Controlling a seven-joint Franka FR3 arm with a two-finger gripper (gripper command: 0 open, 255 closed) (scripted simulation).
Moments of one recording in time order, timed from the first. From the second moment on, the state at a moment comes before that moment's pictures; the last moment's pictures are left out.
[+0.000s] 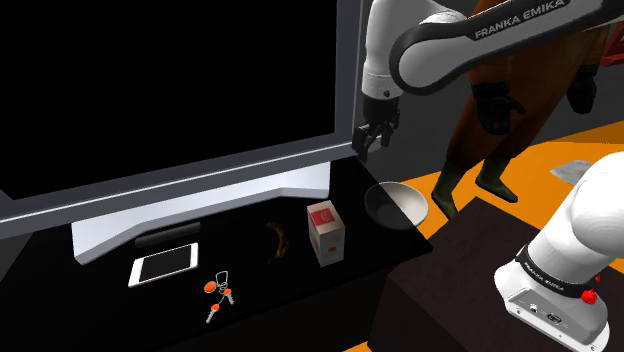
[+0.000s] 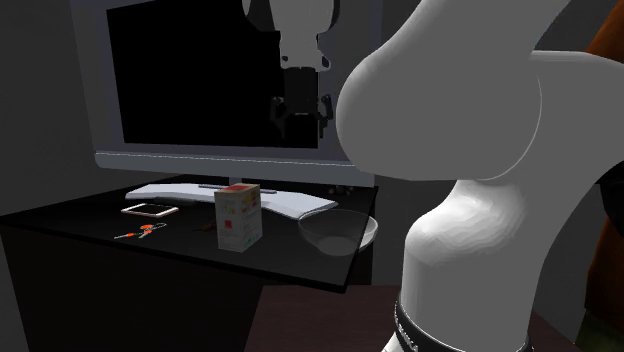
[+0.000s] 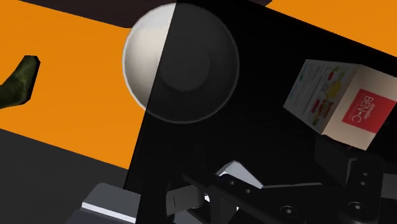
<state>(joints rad) 0.09 -0.34 0.30 -2.36 0.06 2.05 0.26</state>
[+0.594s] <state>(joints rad) 0.11 -0.02 0.40 -2.23 -0.04 2.23 0.41</state>
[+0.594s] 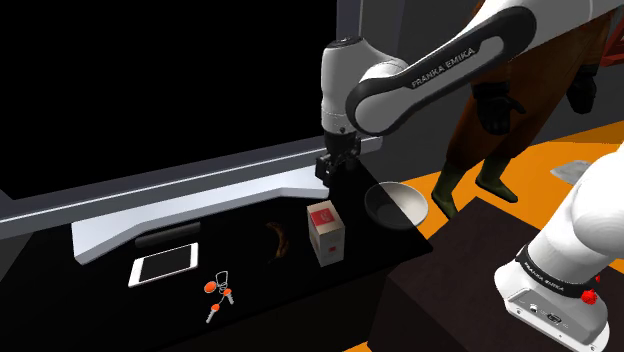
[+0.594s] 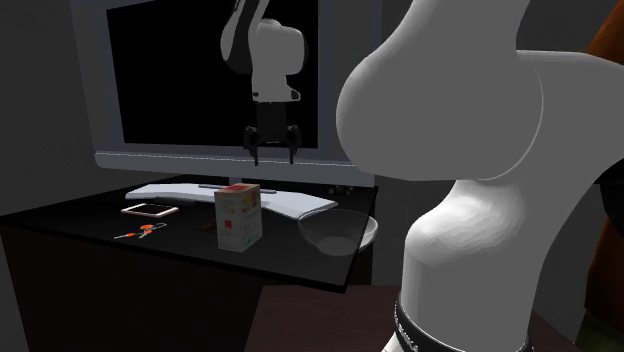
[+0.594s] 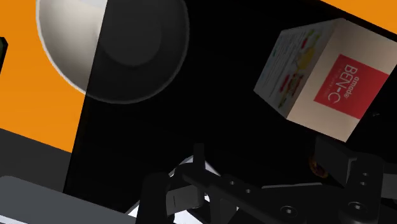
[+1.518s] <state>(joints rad) 0.29 0.52 0.39 -1.82 -0.31 2.32 0.66</state>
